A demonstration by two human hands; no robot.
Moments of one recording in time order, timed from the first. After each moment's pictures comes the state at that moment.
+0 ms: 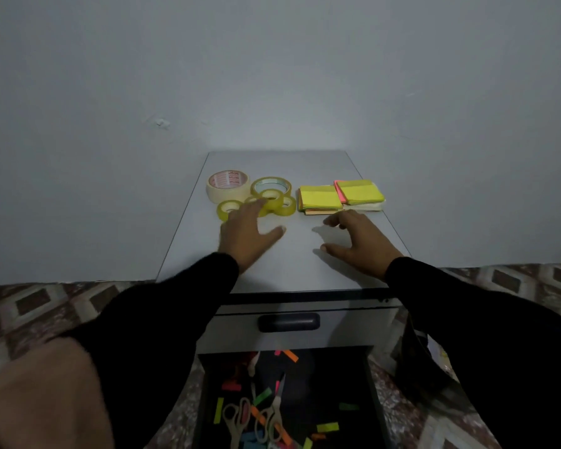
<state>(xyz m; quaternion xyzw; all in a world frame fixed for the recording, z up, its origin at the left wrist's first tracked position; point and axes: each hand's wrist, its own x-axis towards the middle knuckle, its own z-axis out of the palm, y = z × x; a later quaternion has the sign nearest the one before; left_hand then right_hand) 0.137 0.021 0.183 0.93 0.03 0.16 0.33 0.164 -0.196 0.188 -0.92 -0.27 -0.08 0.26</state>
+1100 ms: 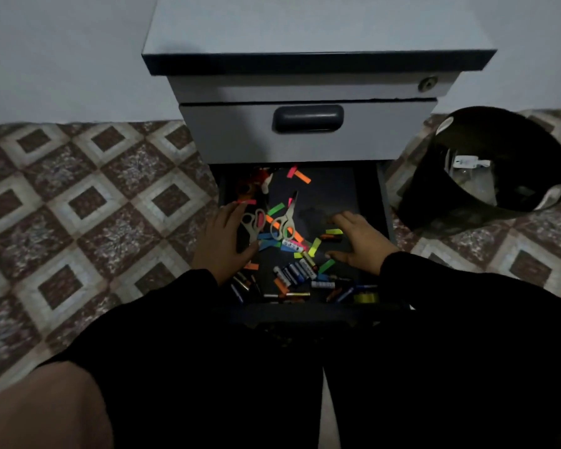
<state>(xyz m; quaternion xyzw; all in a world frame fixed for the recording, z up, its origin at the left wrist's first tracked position) -0.102 0.039 -0.039 0.97 0.05 -0.01 0.24 -0.034 -0.217 -0.023 -0.93 -0.28 0.19 0.16</state>
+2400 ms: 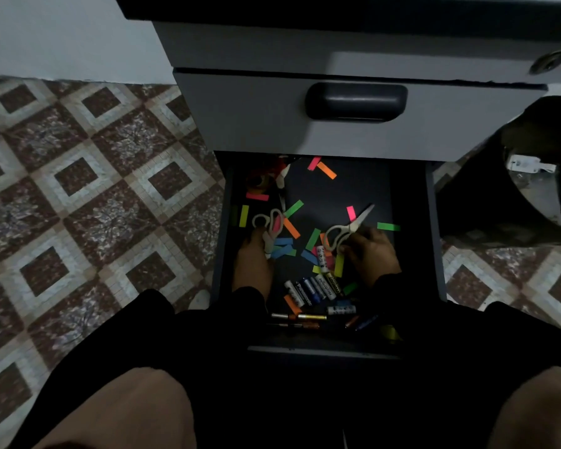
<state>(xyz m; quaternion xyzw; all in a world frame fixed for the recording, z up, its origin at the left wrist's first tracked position) -0.071 0.002 -0.118 0.87 0.28 -0.10 0.39 -0.003 -0.191 -0.124 -0.97 -0.10 0.16 0.17</state>
